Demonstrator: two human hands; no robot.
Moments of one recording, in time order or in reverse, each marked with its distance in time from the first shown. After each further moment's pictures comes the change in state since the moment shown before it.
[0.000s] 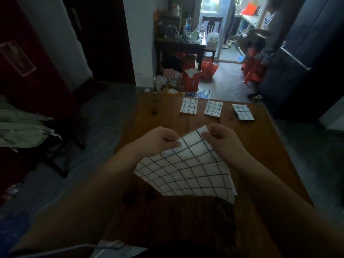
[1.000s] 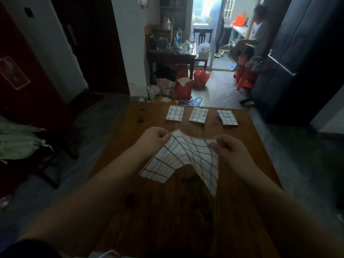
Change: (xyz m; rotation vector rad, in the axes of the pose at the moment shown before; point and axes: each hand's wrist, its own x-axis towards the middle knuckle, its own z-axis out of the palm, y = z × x) left_hand 0.060 0.051 0.059 0.129 0.284 -0.203; right_hand -0.042 0.068 -0.095 0.064 0.070 -0.042
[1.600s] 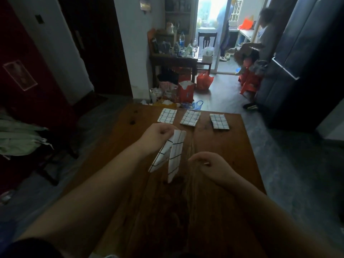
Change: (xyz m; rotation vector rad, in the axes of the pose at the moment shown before) left_hand 0.002 0.102 0.056 -0.223 0.029 0.103; right_hand 0.003 0.071 -0.054 -0.142 -0.347 -0.053
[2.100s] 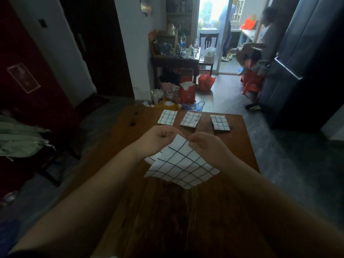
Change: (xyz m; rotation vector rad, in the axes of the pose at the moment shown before) left_hand -0.007 0.018 -0.004 -0.169 -0.185 0.159; right_hand 0.042 -0.016 -0.033 -0.255 0.144 -0.163
